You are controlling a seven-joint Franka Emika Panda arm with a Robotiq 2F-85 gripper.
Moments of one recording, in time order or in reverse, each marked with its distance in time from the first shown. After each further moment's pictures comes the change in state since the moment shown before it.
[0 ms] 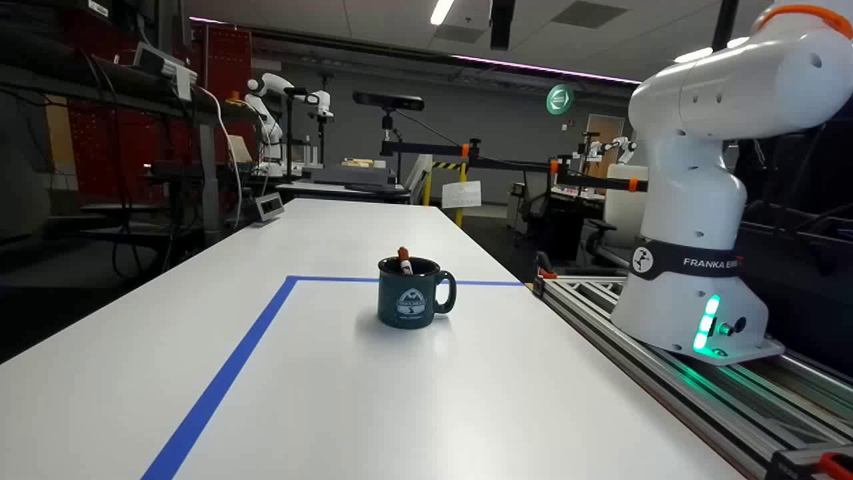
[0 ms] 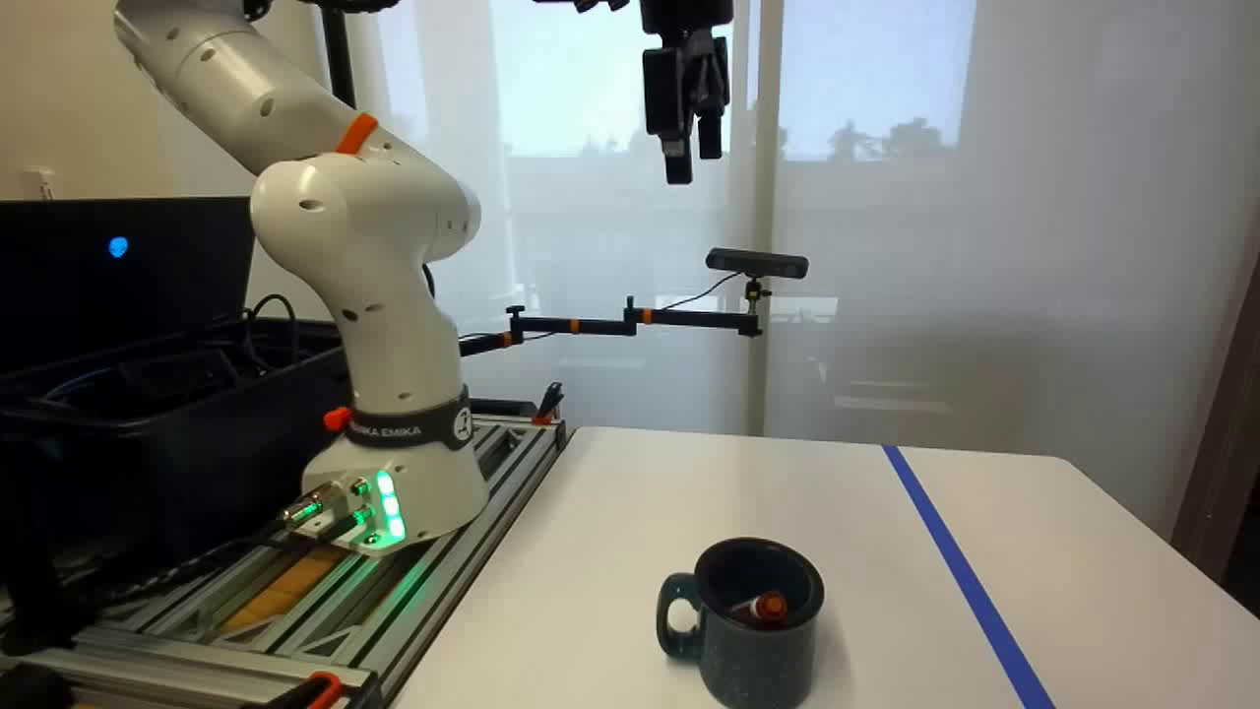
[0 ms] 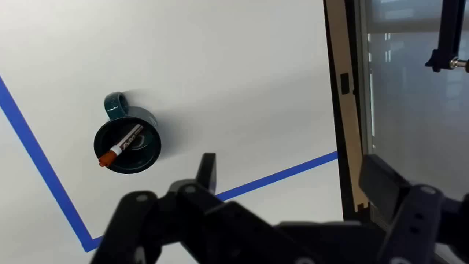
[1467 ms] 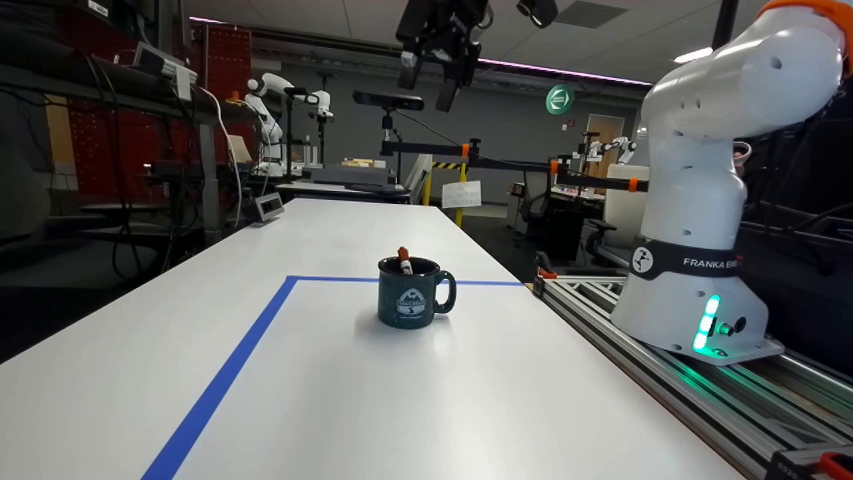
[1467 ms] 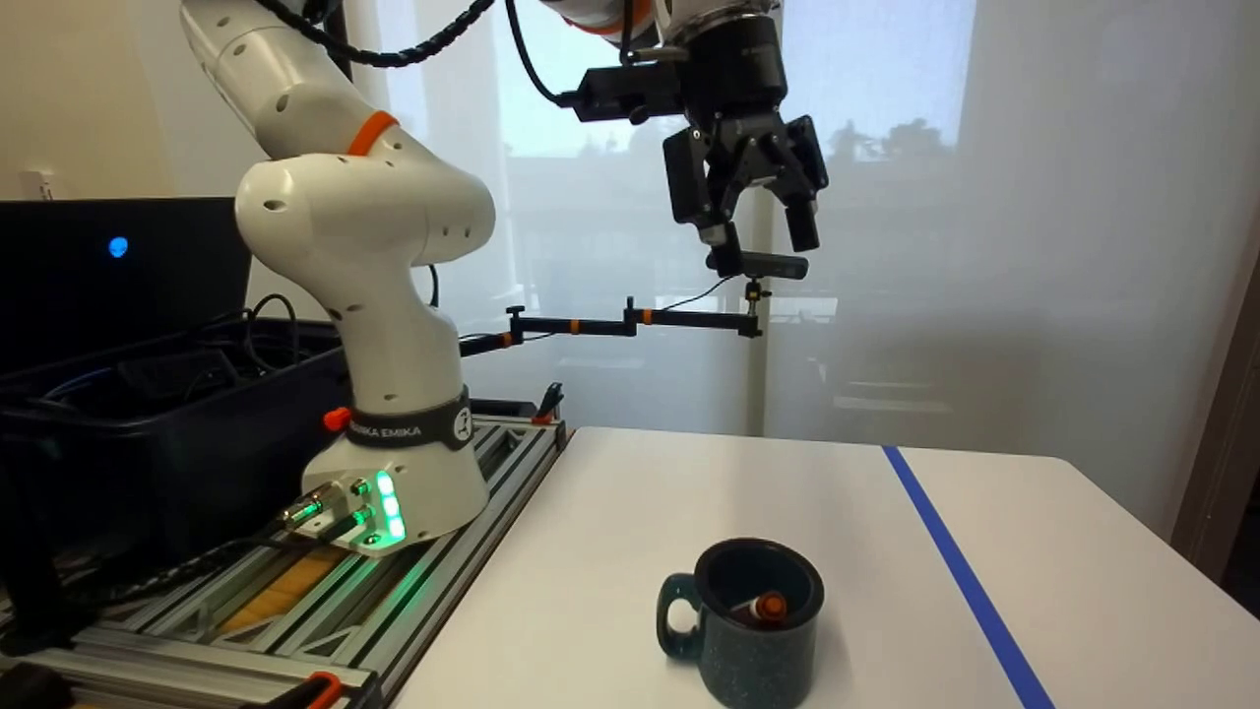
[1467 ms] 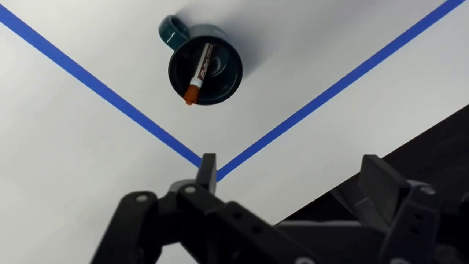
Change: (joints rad) arm -0.262 0.099 0.186 -0.185 -0.137 0.525 0.371
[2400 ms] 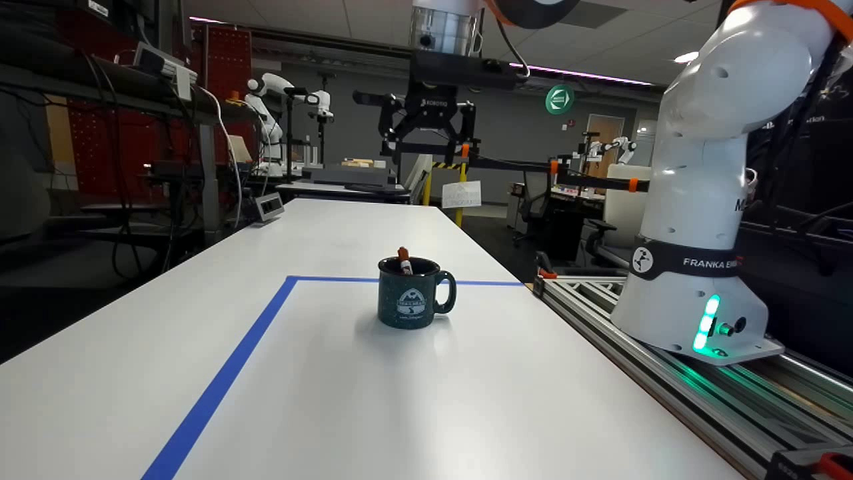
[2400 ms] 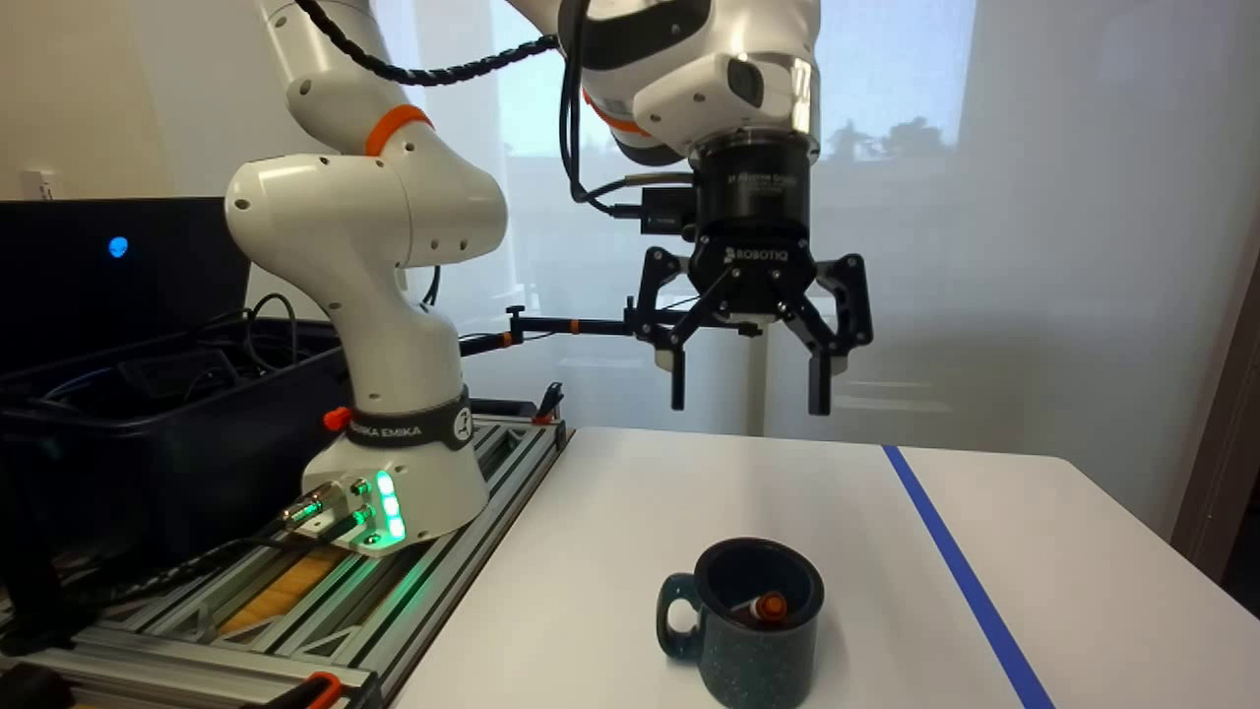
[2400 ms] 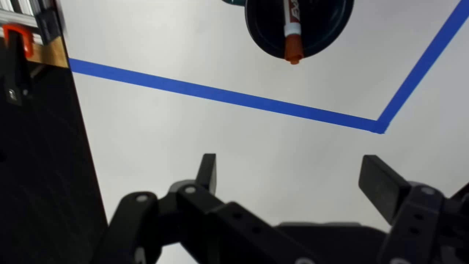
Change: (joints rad) arm -0.308 0.266 0.221 0.000 -0.368 0.120 0.800
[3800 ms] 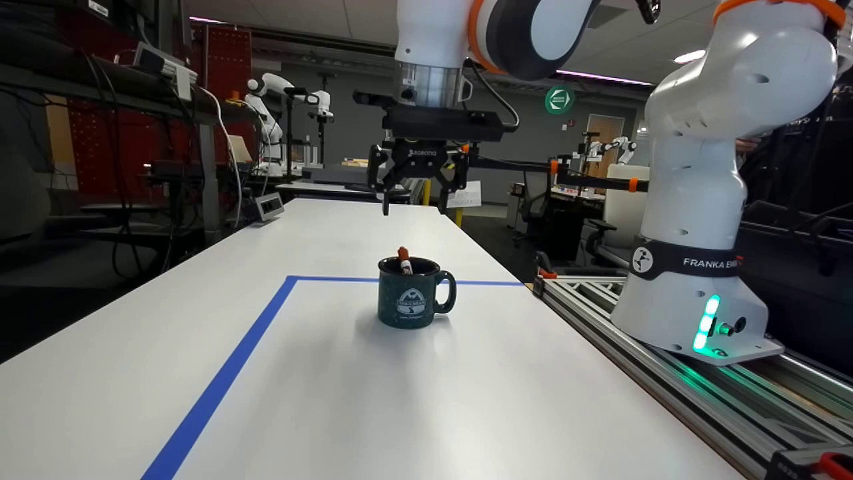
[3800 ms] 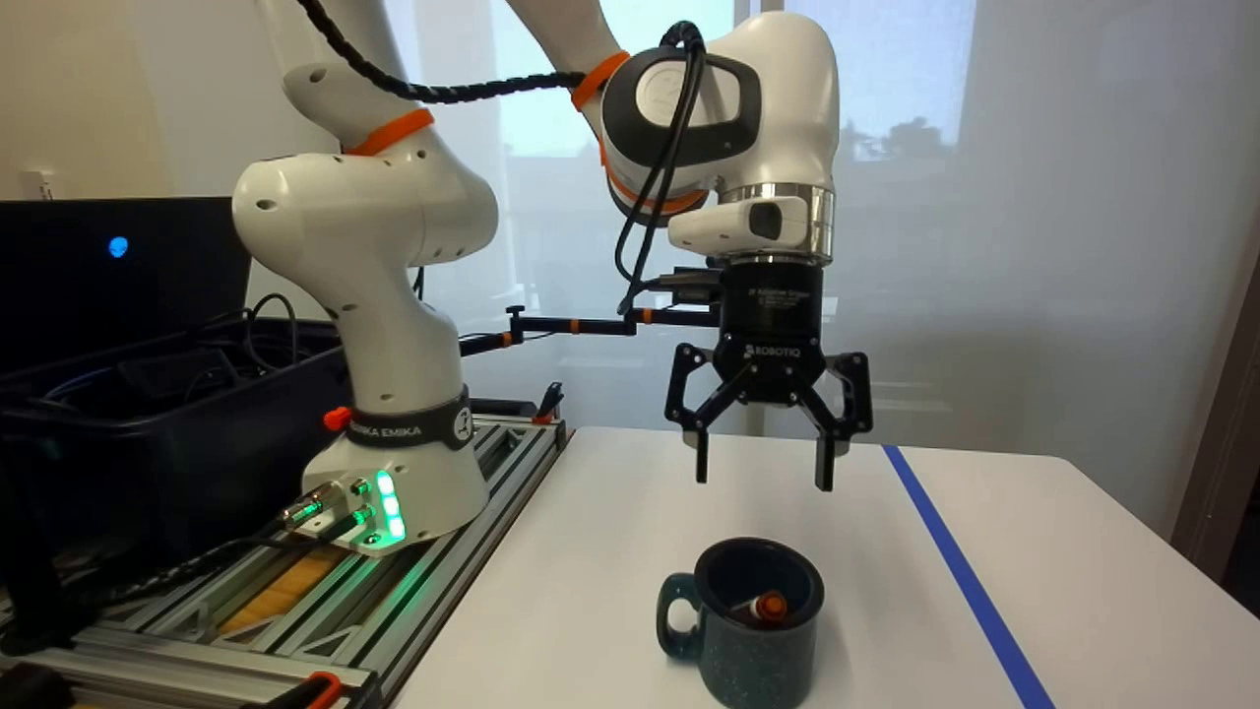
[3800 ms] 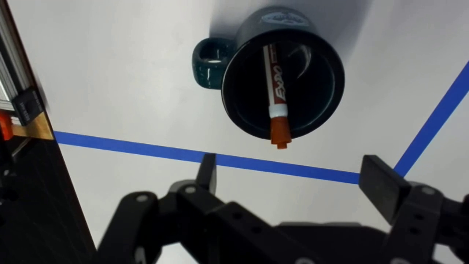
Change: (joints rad) arm 0.252 0.244 -0.190 0.006 -0.183 0.109 0.323
